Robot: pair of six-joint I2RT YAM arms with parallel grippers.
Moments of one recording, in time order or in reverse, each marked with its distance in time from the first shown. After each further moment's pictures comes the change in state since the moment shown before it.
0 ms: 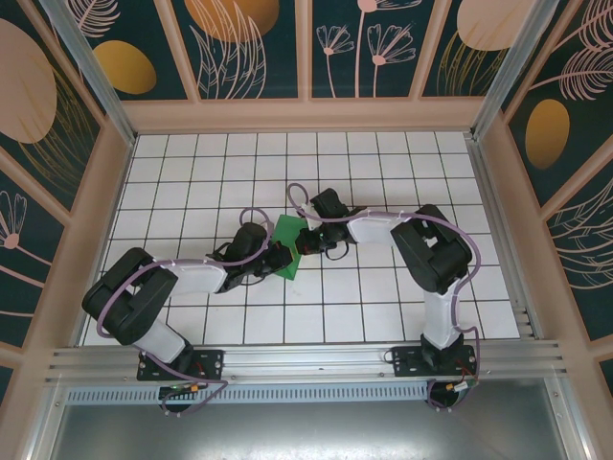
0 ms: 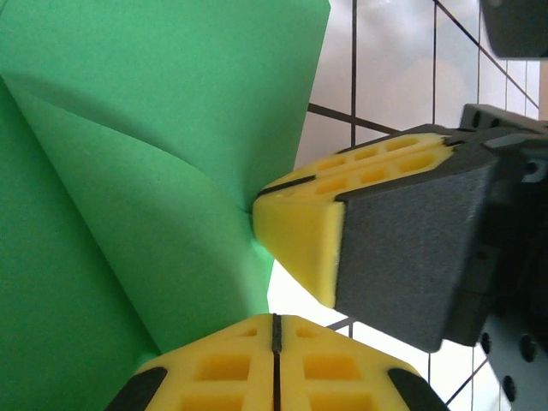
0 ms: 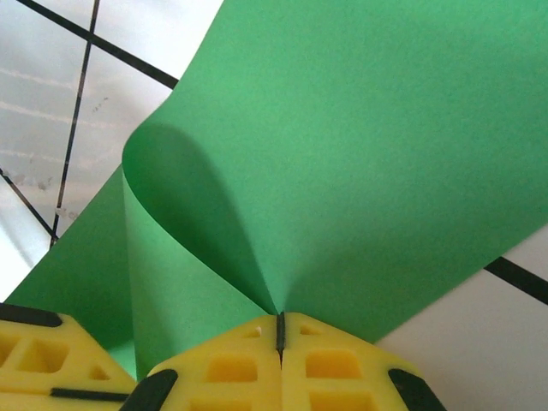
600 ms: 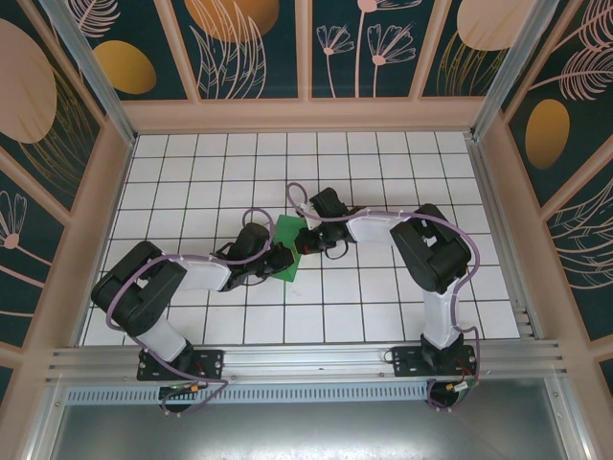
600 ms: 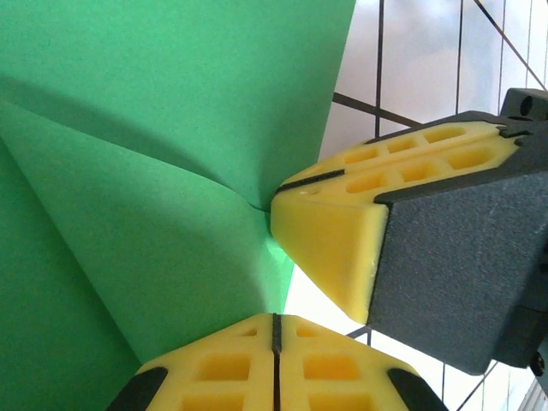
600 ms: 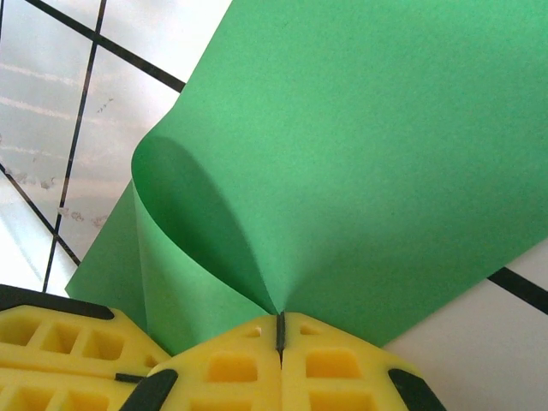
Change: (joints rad) left arm 0.000 0.063 0.011 0.029 0.021 -0.009; right arm 0.000 0.002 0.012 -0.008 -0.002 -0.014
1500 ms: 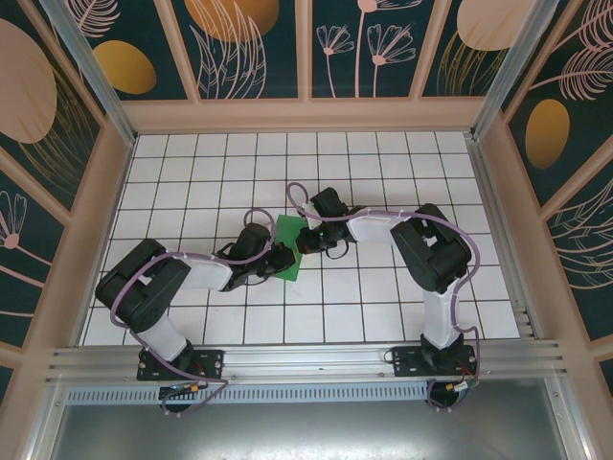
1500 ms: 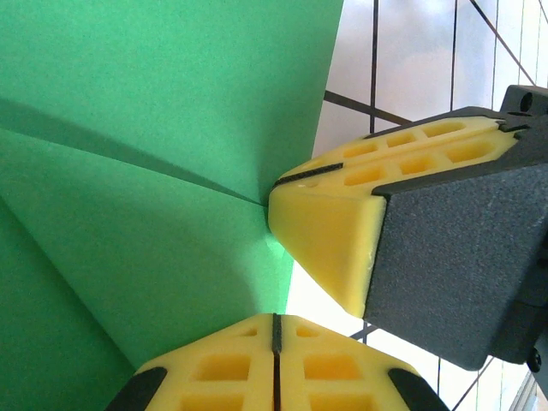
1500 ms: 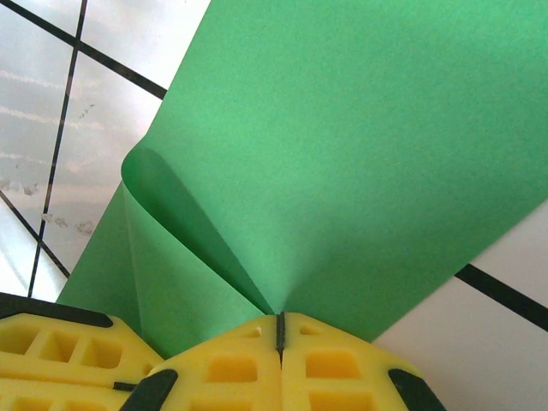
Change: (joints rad) left arm 0.000 0.027 0.000 0.038 0.013 -0.007; right arm -0.005 0.000 0.000 -0.007 0.026 0.000
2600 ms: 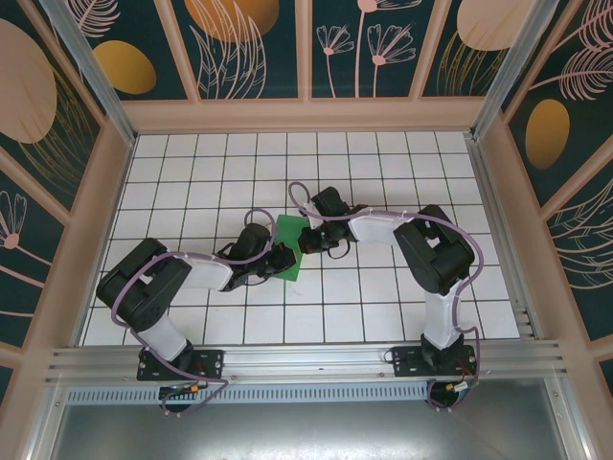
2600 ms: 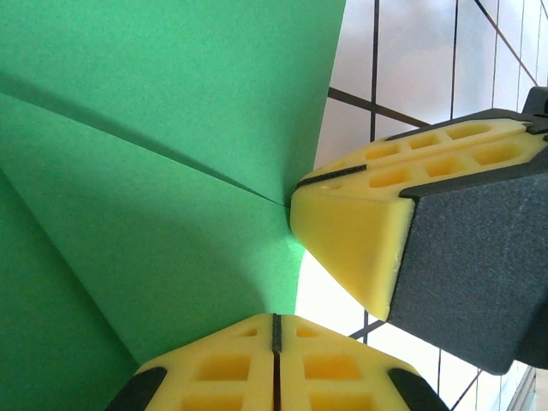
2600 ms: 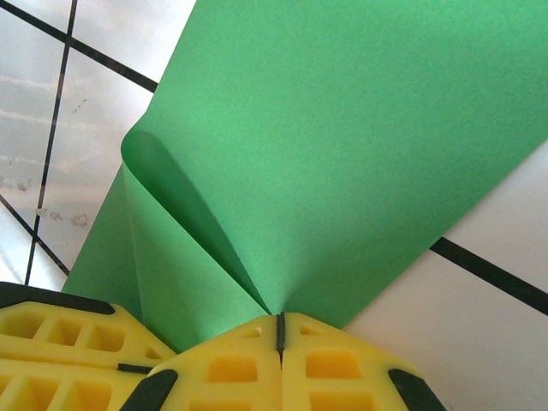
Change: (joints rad) left arm 0.000 0.007 0.000 0.005 0.006 0.000; right arm -0.002 -0.020 -0.002 -0.034 0.019 0.000
